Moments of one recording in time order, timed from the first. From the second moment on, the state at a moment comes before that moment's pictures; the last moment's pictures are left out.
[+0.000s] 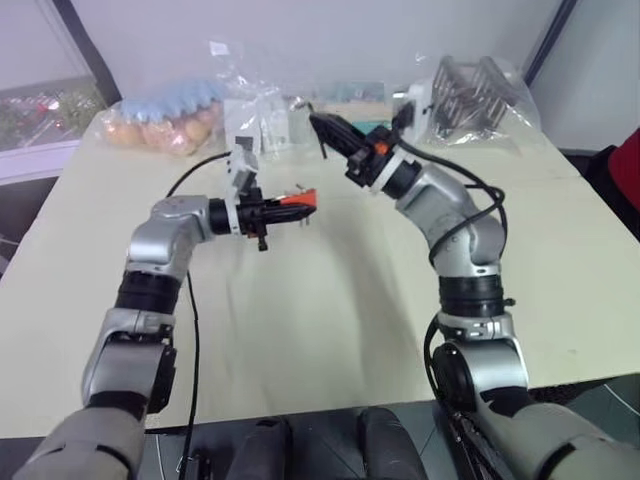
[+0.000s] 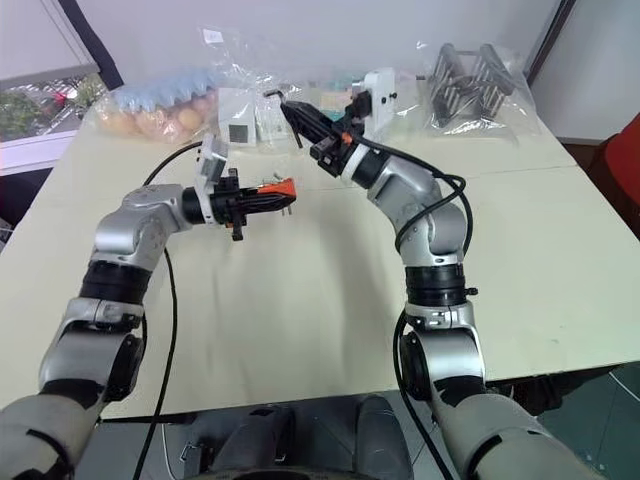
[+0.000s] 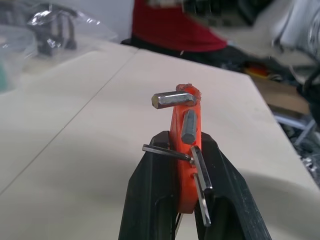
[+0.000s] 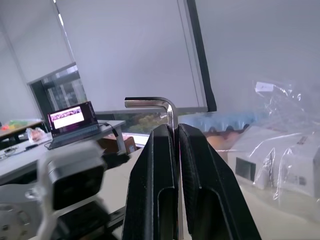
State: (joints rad) left arm -0.88 0.43 -0.03 0.48 -0.44 0.39 -1.29; right arm -0.86 -0.10 -0.13 0.08 0.52 0.55 0.64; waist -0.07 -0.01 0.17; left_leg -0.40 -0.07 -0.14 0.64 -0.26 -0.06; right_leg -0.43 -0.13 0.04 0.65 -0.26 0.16
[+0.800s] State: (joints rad) left arm -0.95 0.36 0.01 0.58 -0.43 0.35 -1.28; right arm -0.80 -0.10 -0.09 0.04 0.54 0.53 0.59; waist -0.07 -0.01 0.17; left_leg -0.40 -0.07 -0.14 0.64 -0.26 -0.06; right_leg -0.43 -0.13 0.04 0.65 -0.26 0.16
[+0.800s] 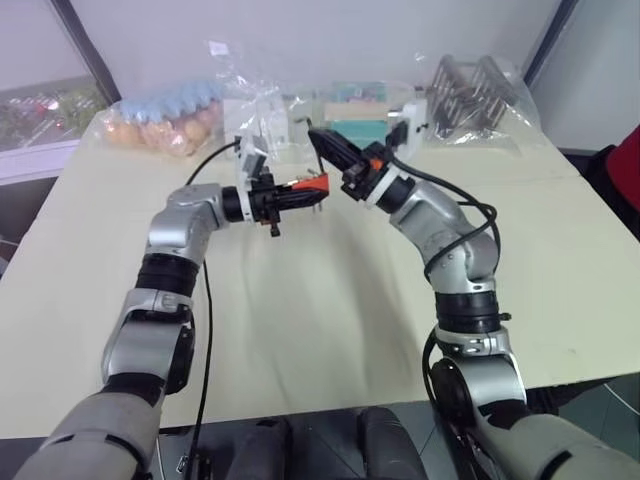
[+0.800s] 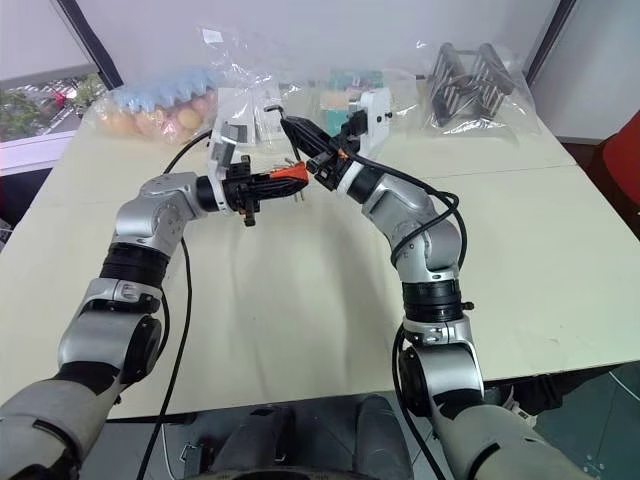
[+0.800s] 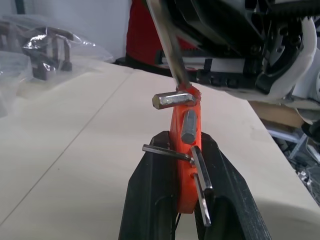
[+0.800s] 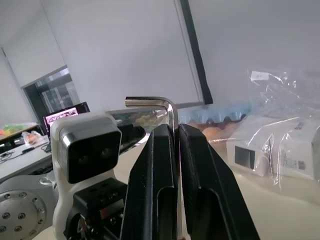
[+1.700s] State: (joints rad) left arm -0.94 0.35 0.05 0.53 -0.49 0.45 -1.22; right arm -0.80 -0.12 -0.08 0.04 0.54 0.47 0.59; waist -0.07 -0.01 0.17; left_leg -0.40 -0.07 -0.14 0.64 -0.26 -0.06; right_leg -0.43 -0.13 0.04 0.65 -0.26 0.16
